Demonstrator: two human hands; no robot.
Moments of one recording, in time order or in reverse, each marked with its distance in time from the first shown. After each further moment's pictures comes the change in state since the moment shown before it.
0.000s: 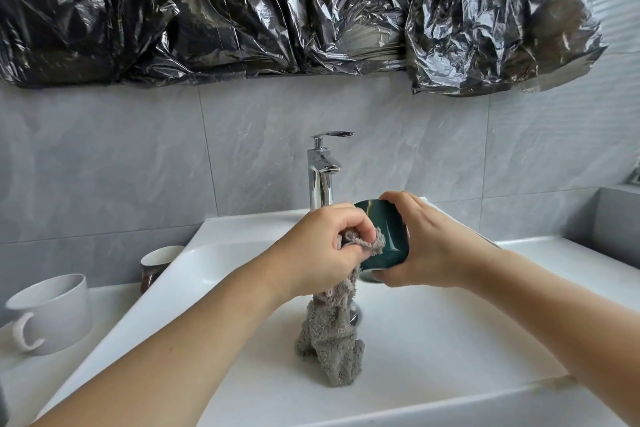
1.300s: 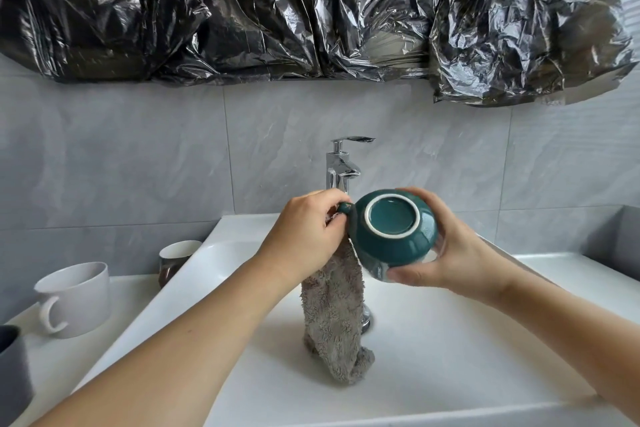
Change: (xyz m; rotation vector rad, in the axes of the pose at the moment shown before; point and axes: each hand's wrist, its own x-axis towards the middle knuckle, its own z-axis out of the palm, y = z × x) left_hand 0.003 -0.023 -0.019 0.238 0.380 -0.001; right_hand -0.006 0.000 0.000 0.751 -0.017 -0.056
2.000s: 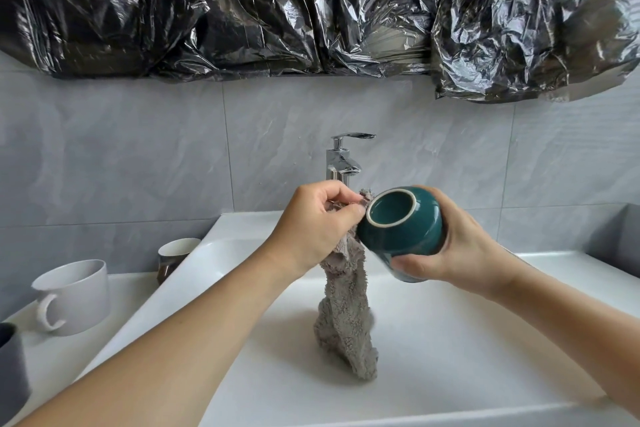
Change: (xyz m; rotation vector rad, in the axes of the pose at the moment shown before) left_hand 0.004 0.013 0.003 -0.495 -0.023 -0.199; right_hand 0.000 -0.008 0.000 -0.005 0.063 0.033
